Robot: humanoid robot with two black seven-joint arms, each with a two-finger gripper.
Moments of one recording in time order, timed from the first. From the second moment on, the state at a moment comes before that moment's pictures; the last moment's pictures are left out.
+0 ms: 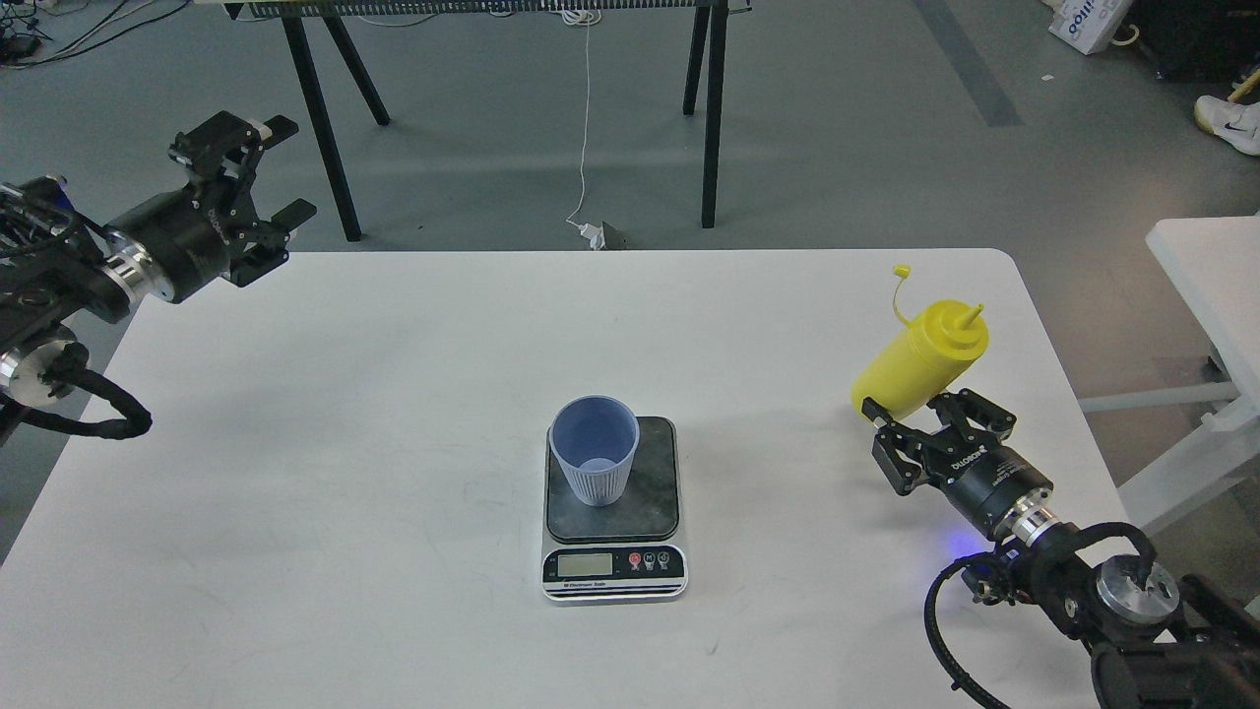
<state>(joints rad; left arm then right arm) -0.84 0.64 -0.45 -0.70 0.48 -0.49 -0.45 0.21 -0.23 1.15 0.73 0.60 0.49 -0.49</state>
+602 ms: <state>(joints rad) -0.84 0.64 -0.45 -0.70 0.48 -0.49 -0.45 0.15 -0.24 1.10 0.78 0.60 0.49 -0.49</state>
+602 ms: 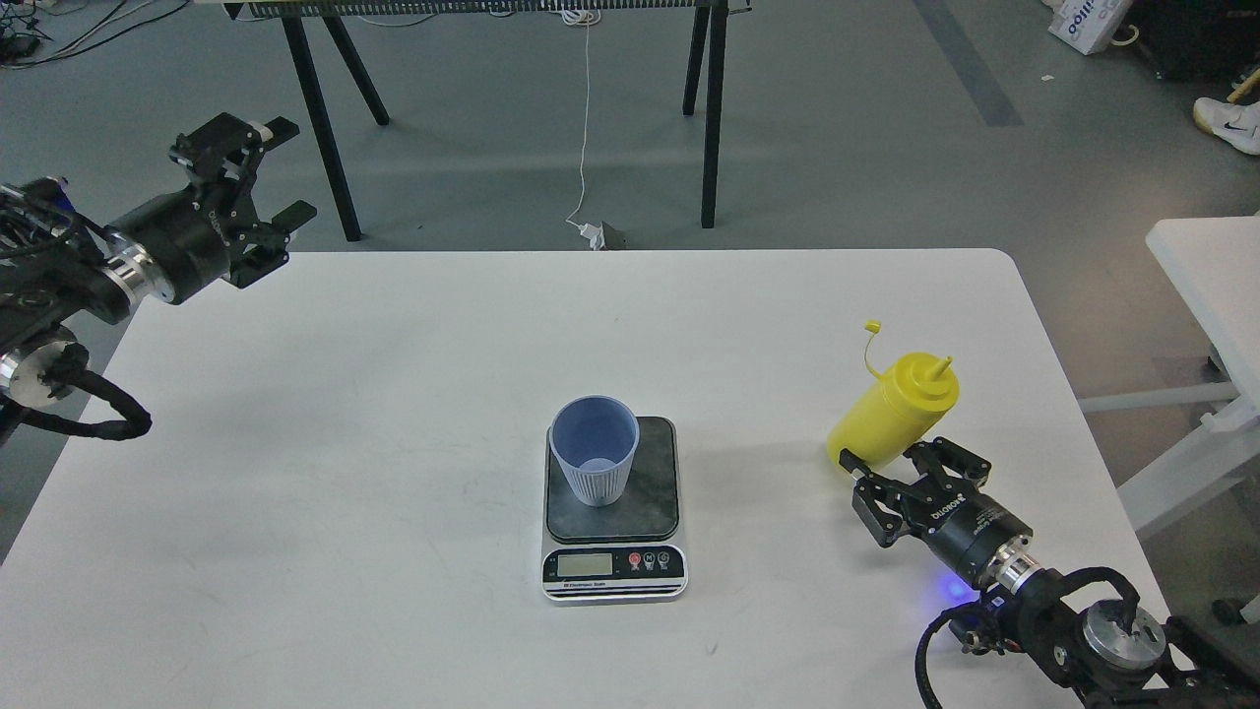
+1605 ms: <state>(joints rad) -0.84 0.64 -0.45 -0.70 0.48 -0.49 -0.45 -0.10 -0.38 1.16 1.05 0.61 0.49 -0.49</state>
